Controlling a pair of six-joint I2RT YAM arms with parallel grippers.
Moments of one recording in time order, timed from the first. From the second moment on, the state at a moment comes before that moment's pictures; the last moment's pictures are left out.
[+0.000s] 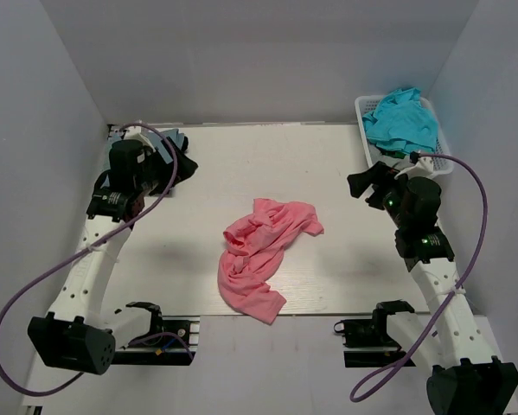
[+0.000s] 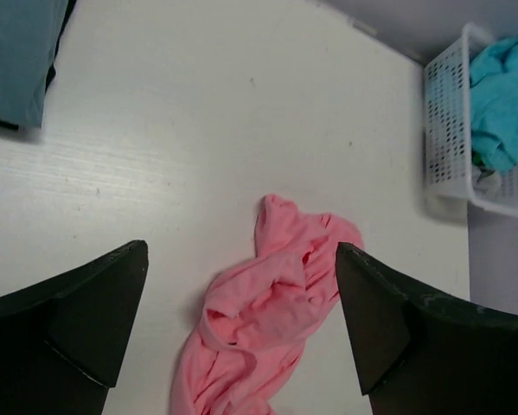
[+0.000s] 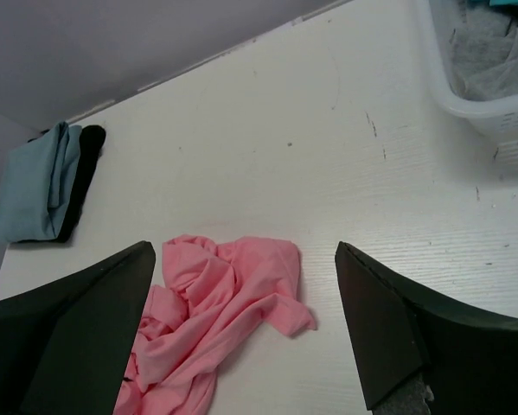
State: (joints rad) left arm -0.15 1.10 1.16 -0.49 0.11 -0.58; right arm 0.12 0.82 0.75 -0.16 -0.11 0.50
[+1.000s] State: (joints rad) left arm -0.37 1.45 0.87 -0.44 0.39 -0.52; right arm 0.18 1.40 0.84 -0.29 -0.33 0.40
